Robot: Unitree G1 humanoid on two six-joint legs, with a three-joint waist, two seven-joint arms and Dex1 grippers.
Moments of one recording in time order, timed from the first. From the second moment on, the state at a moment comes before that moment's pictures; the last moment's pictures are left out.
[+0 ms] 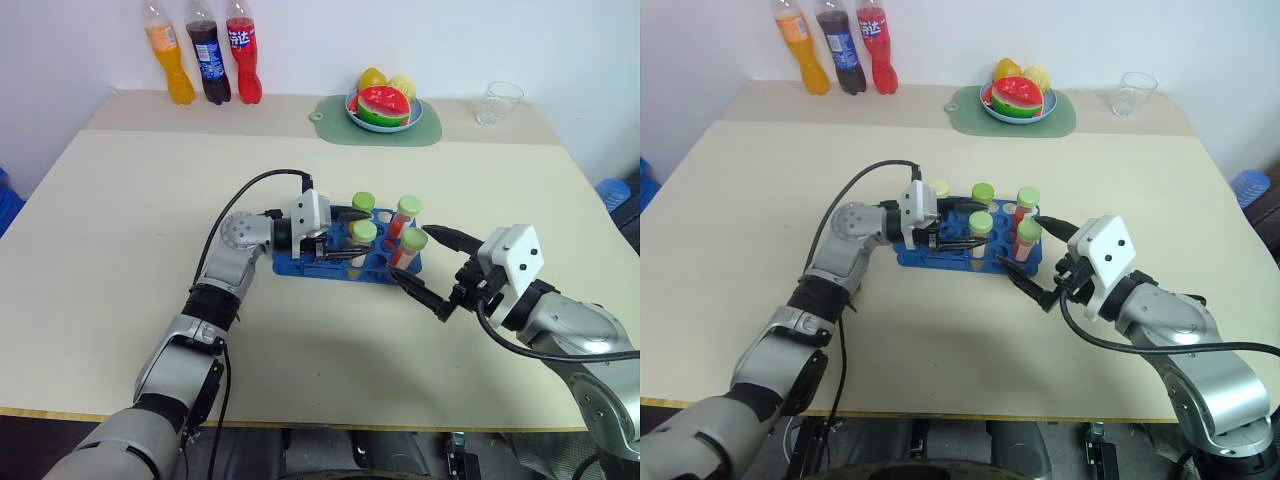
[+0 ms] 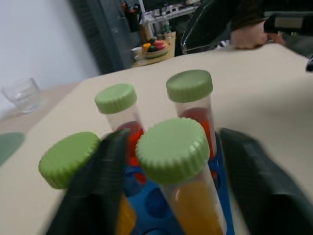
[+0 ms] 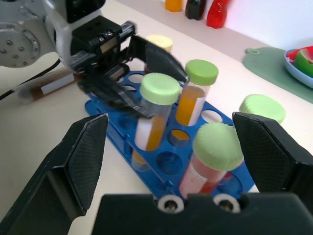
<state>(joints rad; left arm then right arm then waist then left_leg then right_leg) -0.78 0.21 -0.19 0.53 -0.20 -0.24 -1.17 -0.01 -0.68 -0.16 -0.76 0.53 0.63 0.50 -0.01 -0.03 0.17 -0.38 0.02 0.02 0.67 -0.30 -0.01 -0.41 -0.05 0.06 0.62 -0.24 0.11</state>
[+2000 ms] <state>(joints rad) -0.48 0.41 0.29 0.22 -0.23 0.33 -0.18 -0.42 -0.48 -0.17 0.29 0.09 0.03 0.30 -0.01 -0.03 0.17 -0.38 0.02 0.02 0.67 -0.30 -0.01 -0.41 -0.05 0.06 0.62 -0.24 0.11</state>
